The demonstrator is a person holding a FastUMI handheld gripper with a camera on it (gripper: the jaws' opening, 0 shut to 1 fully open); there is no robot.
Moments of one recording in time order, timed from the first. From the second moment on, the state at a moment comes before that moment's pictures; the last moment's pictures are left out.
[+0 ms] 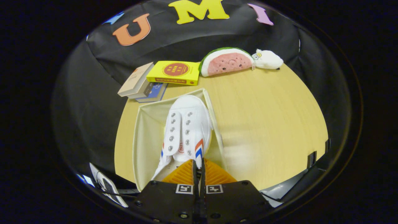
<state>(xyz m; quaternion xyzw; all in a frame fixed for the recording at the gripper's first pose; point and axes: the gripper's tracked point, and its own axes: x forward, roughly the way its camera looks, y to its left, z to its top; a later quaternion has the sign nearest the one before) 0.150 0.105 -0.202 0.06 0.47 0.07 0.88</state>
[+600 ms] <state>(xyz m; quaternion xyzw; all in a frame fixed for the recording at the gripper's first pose) 0.149 0.104 -0.190 0.08 0.44 0.08 0.89</state>
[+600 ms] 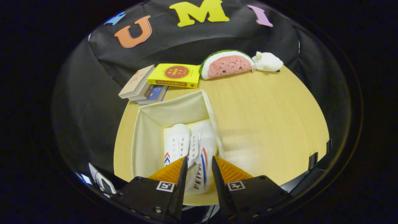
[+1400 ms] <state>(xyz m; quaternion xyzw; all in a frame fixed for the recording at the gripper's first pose) 0.099 0.006 -0.029 0.01 0.15 -0.02 0.99</state>
